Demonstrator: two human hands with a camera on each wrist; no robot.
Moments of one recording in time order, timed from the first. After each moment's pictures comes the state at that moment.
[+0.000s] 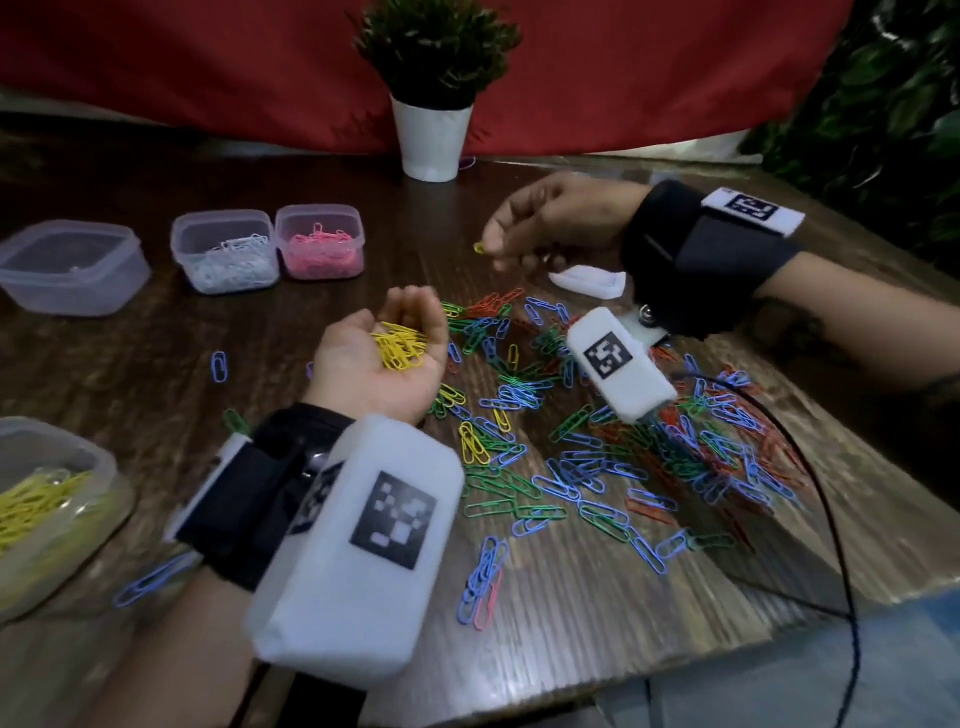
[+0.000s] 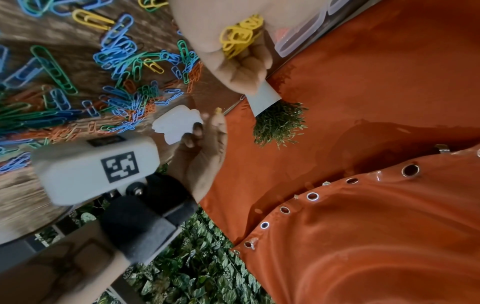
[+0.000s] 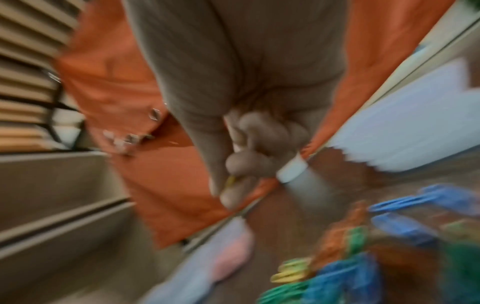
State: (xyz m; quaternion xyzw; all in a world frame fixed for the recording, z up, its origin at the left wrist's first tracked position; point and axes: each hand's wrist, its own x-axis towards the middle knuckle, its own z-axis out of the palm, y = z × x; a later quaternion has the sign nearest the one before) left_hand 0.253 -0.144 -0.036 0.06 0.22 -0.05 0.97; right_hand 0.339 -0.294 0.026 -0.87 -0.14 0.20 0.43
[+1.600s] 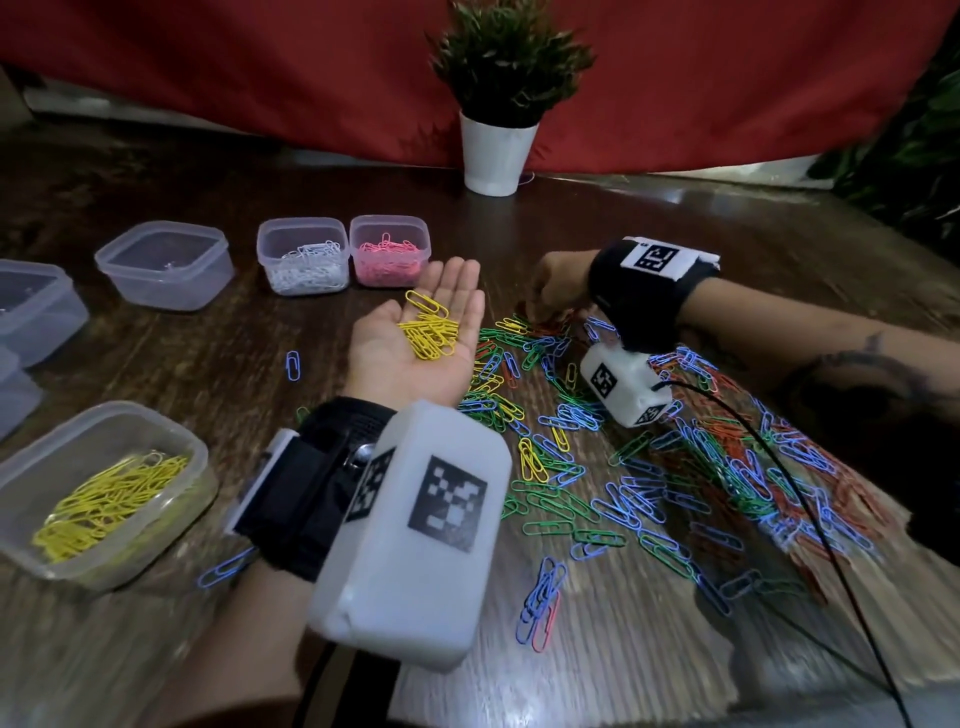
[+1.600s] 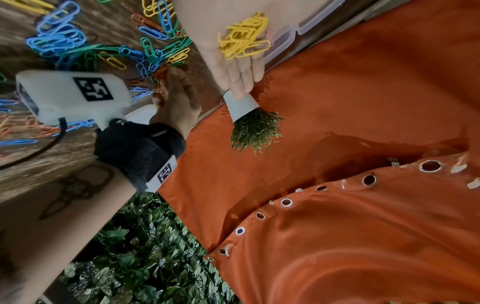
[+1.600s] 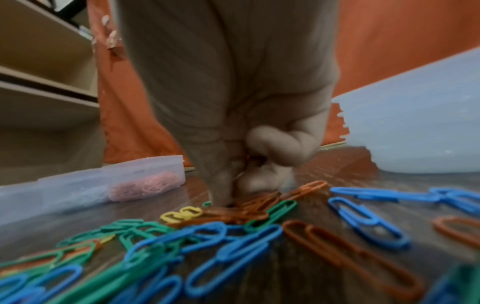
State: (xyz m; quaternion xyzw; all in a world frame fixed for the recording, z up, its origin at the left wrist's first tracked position) left_hand 0.248 -0.128 -0.017 0.10 0.16 -0.01 0.98; right_hand 0.380 -0.253 -0.020 -0.97 -0.08 0.20 0.12
